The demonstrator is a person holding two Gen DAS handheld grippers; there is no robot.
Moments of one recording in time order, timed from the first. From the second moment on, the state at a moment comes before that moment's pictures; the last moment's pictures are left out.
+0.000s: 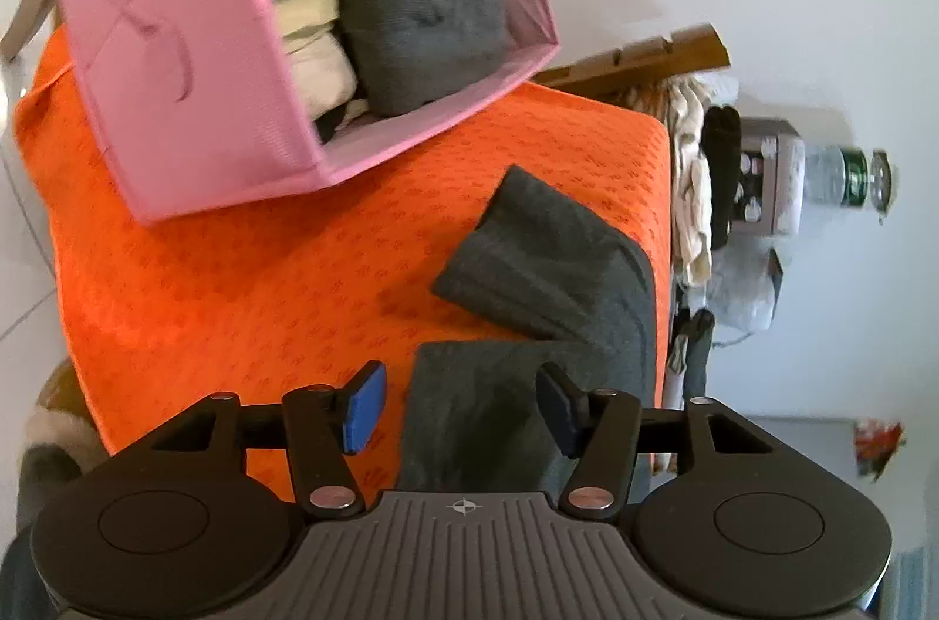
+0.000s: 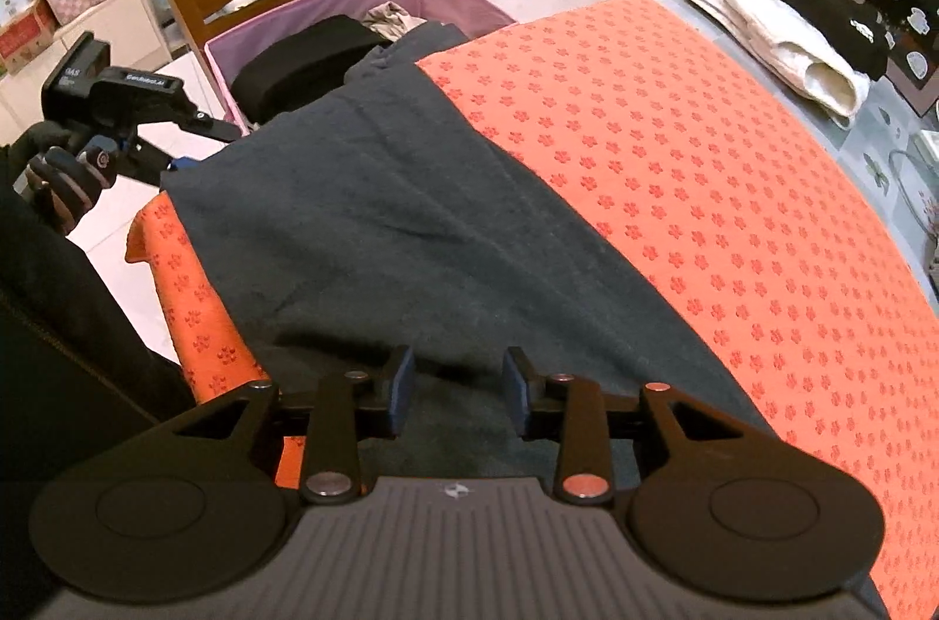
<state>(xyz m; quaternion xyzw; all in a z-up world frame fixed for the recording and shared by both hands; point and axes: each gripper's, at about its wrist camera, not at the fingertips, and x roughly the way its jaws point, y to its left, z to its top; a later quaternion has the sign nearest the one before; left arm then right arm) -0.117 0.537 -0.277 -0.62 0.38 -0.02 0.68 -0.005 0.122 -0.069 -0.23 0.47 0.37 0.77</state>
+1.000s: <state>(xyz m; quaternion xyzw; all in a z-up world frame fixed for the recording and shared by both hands) -0.103 0.553 -0.156 -0.50 0.38 -0.02 0.78 -0.020 0.312 -0.050 -0.26 0.38 0.58 0.67</state>
